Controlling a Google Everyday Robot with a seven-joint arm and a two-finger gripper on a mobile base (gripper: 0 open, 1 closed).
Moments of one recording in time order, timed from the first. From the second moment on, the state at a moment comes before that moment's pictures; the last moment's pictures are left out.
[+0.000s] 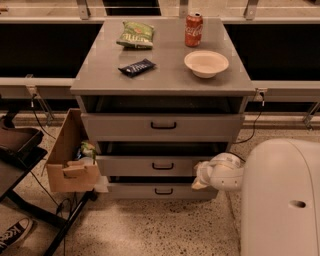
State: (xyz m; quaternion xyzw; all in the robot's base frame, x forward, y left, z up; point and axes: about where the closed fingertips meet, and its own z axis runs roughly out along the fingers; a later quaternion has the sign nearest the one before) arm 0.673 -0.176 0.394 -0.62 0.73 -0.09 0.28
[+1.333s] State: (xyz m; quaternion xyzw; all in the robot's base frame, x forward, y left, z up) arm 0.661 -0.173 0.400 -0.63 0.72 -0.10 0.27
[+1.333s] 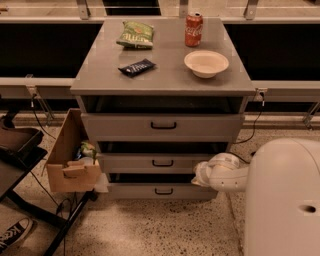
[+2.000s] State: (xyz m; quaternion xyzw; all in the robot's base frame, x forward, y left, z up) arm 0.576 -0.176 0.465 -0.69 0.68 -0.13 0.21
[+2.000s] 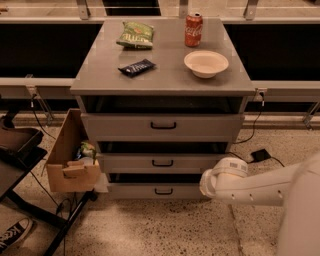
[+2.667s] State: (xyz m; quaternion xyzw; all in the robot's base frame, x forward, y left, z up) arm 0.434 -0.226 0.546 -0.71 0.68 -0.17 0.08
